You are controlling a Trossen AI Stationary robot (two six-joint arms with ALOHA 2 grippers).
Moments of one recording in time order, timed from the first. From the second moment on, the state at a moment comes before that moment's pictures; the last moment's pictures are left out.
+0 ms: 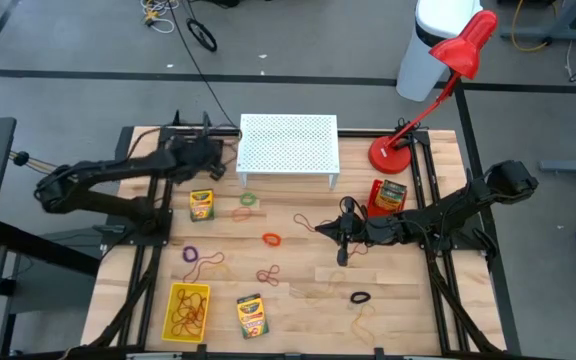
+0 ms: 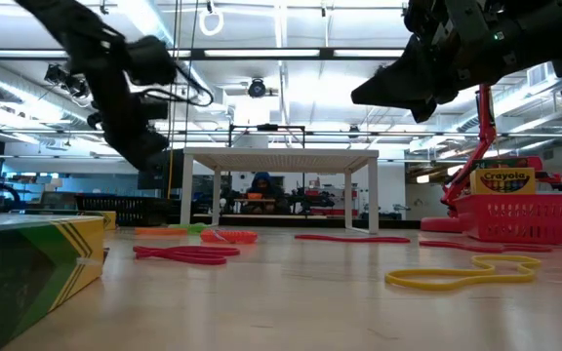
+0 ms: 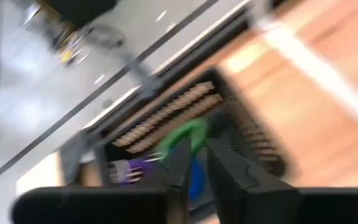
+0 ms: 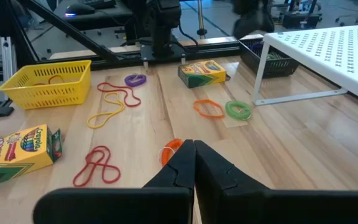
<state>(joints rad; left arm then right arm) 0.52 1.12 0.61 -0.44 -0.71 -0.18 0.31 1.38 0.49 0.59 0.43 0.18</state>
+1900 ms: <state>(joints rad) 0.01 0.89 0.08 0.80 -0.08 -0.10 0.56 1.64 0.92 -0.57 0.19 0.74</state>
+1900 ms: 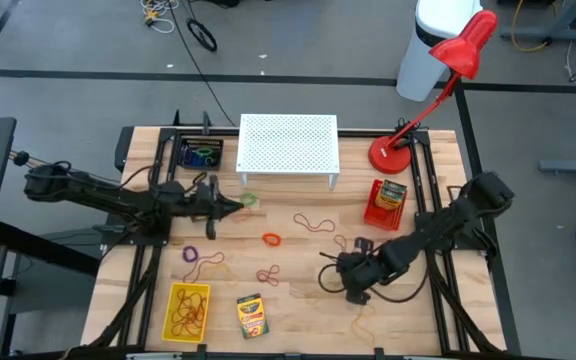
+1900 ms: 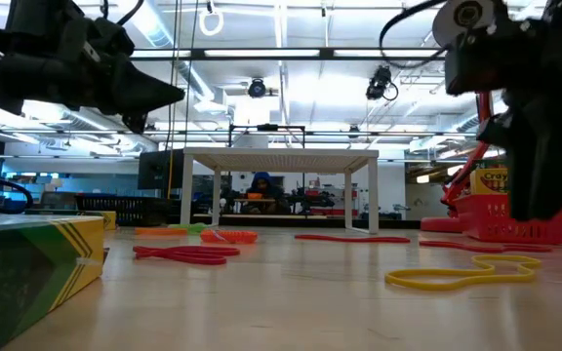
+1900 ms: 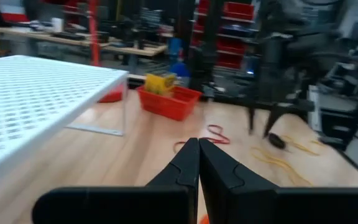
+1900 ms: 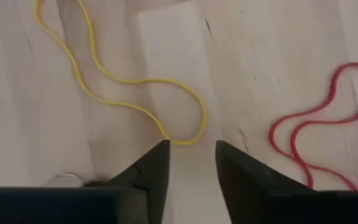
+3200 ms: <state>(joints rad) -0.08 1.58 0.44 0.90 0.01 -0.17 0.42 1.75 1.20 -0.60 0.53 0.39</state>
